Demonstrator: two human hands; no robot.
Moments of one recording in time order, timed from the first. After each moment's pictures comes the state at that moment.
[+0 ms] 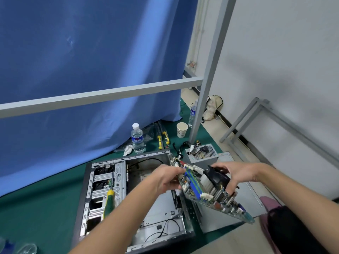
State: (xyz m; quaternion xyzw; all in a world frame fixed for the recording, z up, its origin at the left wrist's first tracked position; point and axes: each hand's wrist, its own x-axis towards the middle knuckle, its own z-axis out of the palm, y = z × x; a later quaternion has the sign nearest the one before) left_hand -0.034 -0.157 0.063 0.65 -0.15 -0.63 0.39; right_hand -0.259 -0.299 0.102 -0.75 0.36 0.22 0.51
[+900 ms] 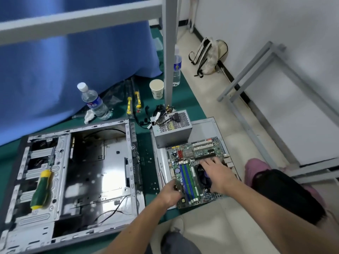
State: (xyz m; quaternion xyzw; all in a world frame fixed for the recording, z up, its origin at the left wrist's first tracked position) left_hand -0.211 -0.218 -0.114 0.73 -0.19 -0.63 0.19; right_hand -0.355 -0.355 -0.088 -0.88 0.36 0.27 0.13
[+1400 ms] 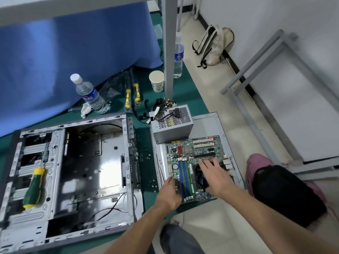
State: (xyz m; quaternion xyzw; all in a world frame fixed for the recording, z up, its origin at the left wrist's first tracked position) left_hand -0.223 -0.216 -0.150 0.78 -0.34 -0.52 0.07; right_hand -0.357 -0.346 -0.121 -0.88 0.37 0.25 0.14
